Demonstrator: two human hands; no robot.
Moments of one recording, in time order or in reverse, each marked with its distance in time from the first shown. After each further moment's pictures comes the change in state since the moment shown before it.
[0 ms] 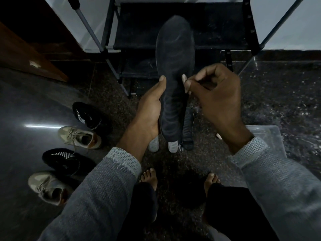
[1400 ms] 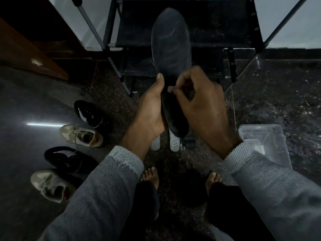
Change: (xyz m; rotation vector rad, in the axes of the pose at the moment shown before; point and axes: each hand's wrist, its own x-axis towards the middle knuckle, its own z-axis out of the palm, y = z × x) left_hand -0.008 0.007 0.000 -0.158 -0.008 -0.085; right_hand -0.018 -0.009 0.021 -0.385 -0.141 -0.253
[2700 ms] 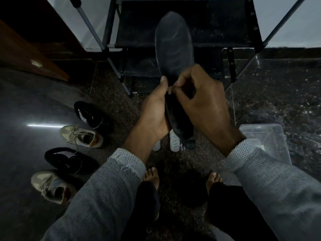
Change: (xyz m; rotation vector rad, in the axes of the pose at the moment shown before) left_hand 0.000 -0.008 0.005 0.006 -0.059 -0.024; right_hand 0.005 0.004 -0.003 0.014 -0.018 -0.024
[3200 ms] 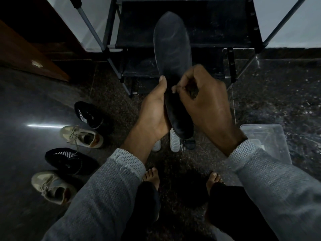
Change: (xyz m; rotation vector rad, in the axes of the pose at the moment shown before) left_hand -0.001 0.003 0.000 -0.019 0.010 0.006; right_hand 0.000 0.004 -0.001 -0.024 0.014 -0.010
